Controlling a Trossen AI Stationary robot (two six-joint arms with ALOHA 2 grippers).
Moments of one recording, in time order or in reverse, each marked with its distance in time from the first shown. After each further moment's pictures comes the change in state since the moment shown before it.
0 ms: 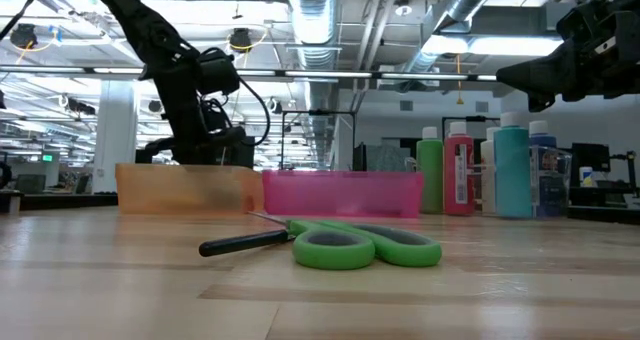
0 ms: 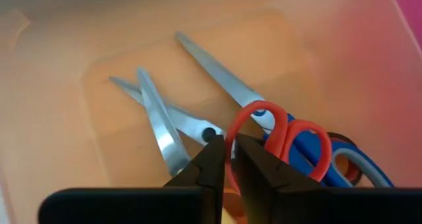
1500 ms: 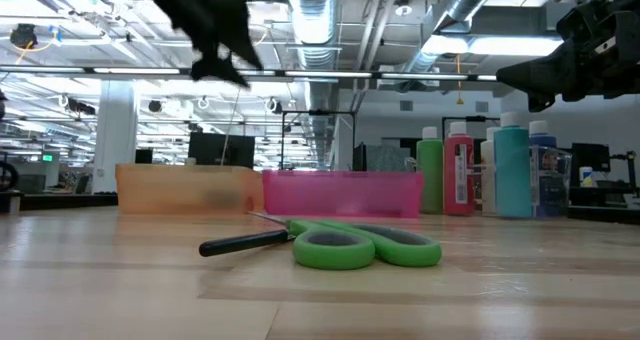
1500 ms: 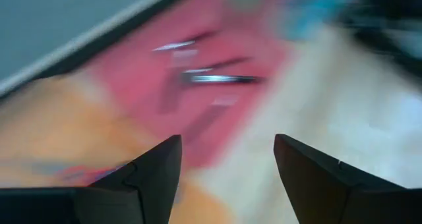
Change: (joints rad) left arm -0.224 -0.280 0.217 -0.146 0.253 0.211; right arm 0.000 0.000 0.000 0.000 0.000 0.000
